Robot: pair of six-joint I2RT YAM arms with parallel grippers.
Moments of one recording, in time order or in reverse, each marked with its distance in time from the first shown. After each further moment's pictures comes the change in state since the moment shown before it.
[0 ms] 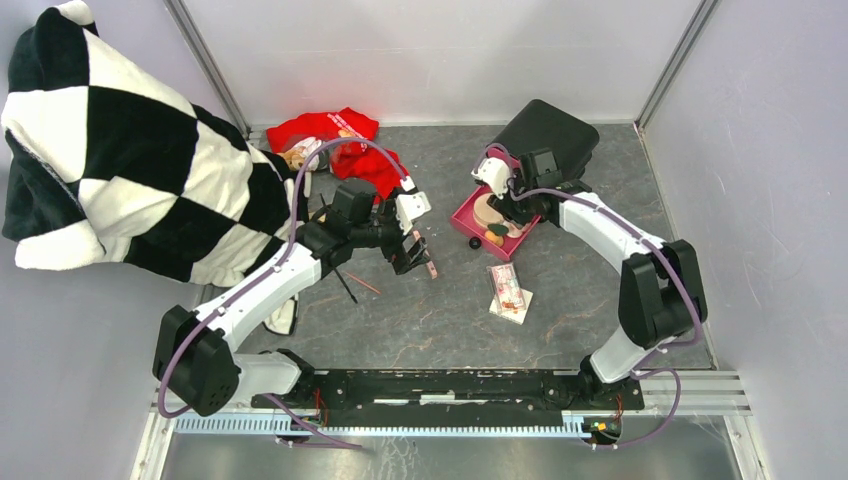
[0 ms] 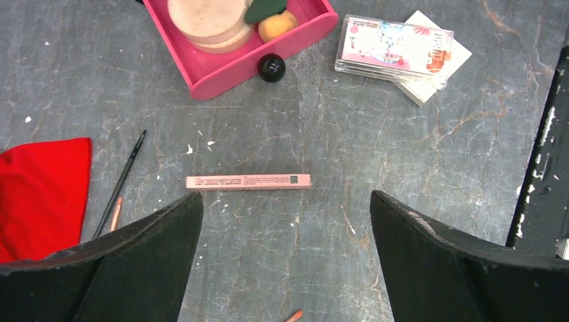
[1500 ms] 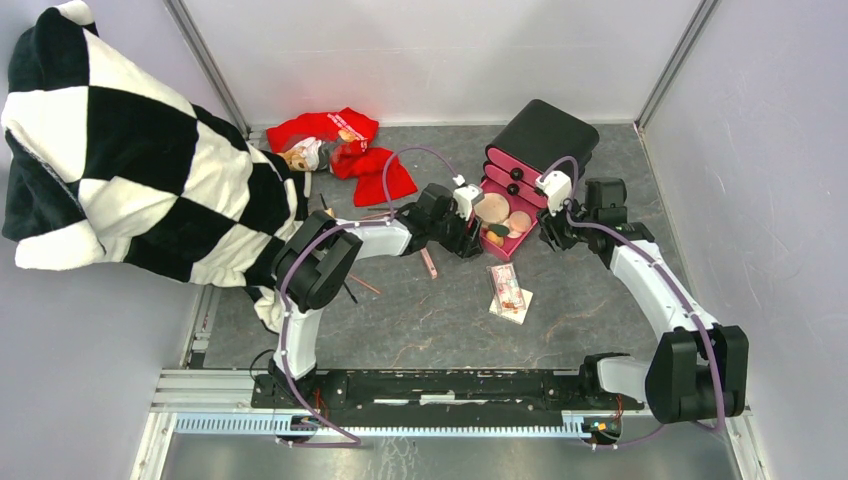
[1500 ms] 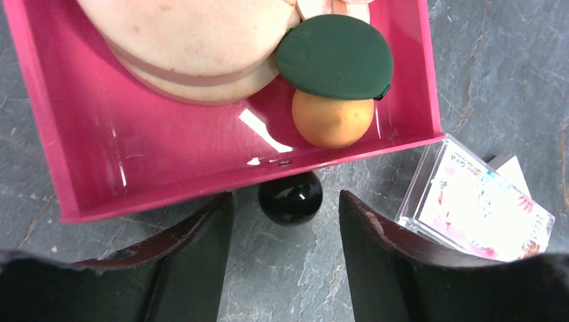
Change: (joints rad) left arm -0.132 0.758 0.251 0.449 -0.153 -0.533; right arm -0.251 -0.420 -0.329 0.034 -0.210 0.141
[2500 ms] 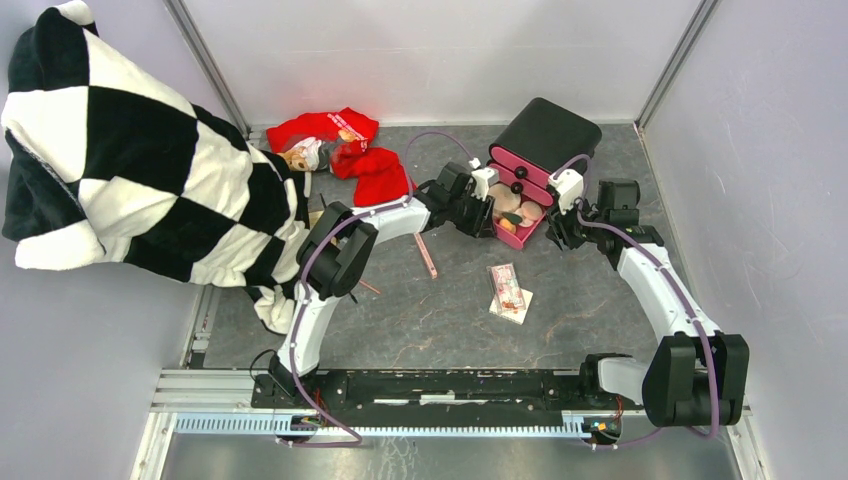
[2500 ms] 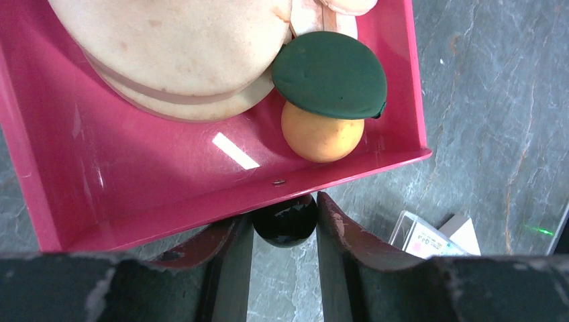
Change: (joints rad) left arm 0.002 0.178 0.356 -0.232 0.076 -0.090; right arm -0.080 -0.025 -0.014 0.007 -0.077 -0.002
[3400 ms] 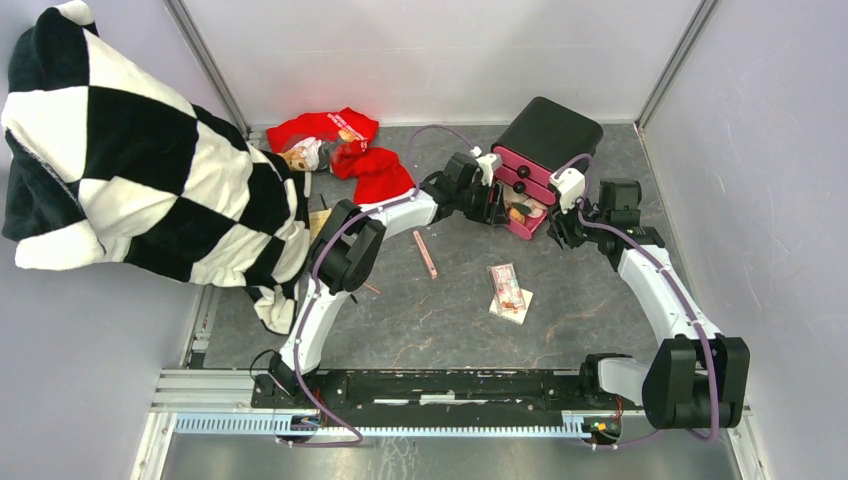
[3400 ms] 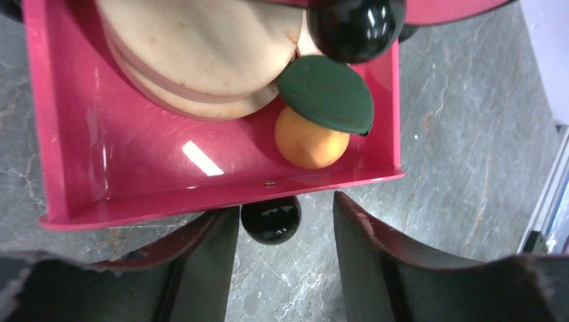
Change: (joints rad) left arm 0.008 0.115 0.179 0.002 -0.011 -0.154; right arm -0.006 -0.012 -0.003 0.015 0.010 0.004
